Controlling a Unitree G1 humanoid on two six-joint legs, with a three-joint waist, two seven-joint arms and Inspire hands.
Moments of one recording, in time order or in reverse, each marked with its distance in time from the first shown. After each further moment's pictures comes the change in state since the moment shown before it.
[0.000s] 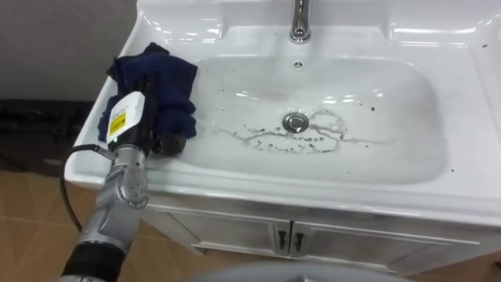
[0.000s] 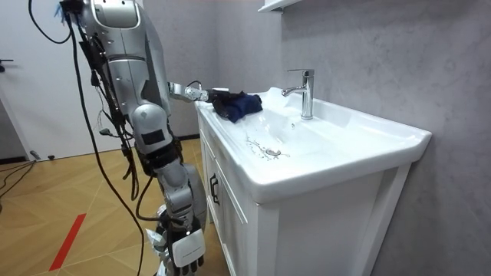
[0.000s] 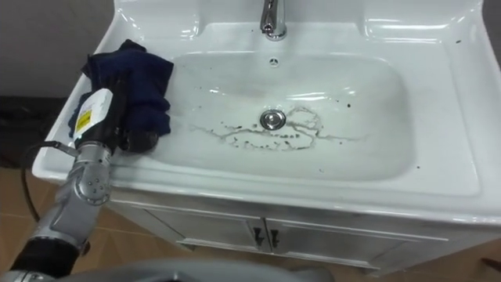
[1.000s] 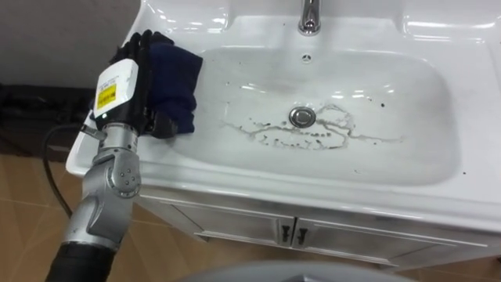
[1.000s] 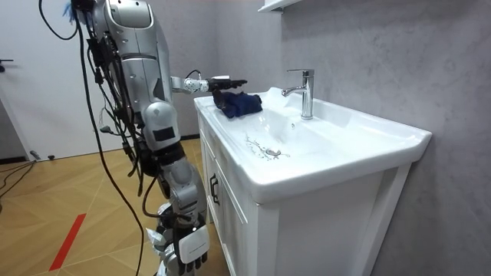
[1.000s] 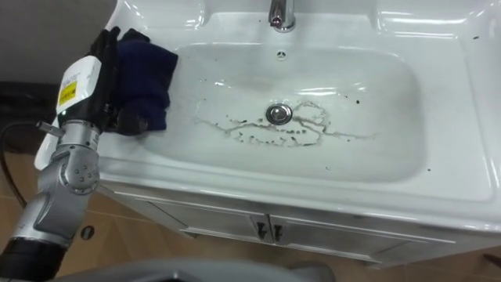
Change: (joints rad) left arm 0.038 0.060 -0.020 -0.355 0.074 0.062 -0.029; right arm -0.038 -0.005 0.037 0.042 0.031 -0.076 -0.005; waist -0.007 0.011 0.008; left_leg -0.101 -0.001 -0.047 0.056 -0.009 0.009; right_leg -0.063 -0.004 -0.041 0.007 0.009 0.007
